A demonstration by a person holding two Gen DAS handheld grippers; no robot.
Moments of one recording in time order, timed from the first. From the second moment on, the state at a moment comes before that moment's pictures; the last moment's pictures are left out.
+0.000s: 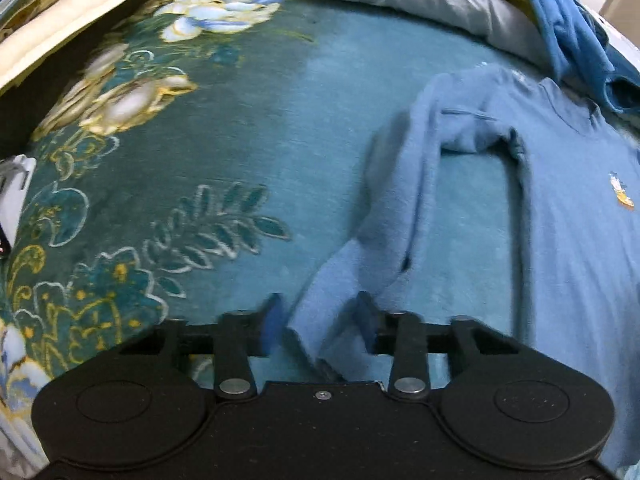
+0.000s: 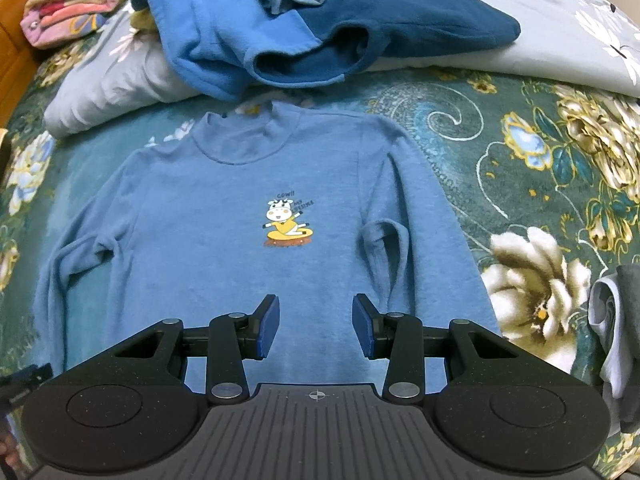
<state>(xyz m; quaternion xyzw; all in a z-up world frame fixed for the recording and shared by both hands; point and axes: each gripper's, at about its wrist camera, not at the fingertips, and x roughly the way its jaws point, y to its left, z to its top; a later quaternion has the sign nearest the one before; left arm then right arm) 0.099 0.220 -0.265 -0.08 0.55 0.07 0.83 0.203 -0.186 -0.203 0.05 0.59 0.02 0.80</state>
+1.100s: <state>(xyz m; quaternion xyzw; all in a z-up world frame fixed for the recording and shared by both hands) 0.157 0.278 -0.217 -0.10 0.46 0.22 0.85 0.171 -0.294 -0.218 0.09 0.59 -0.13 0.79</state>
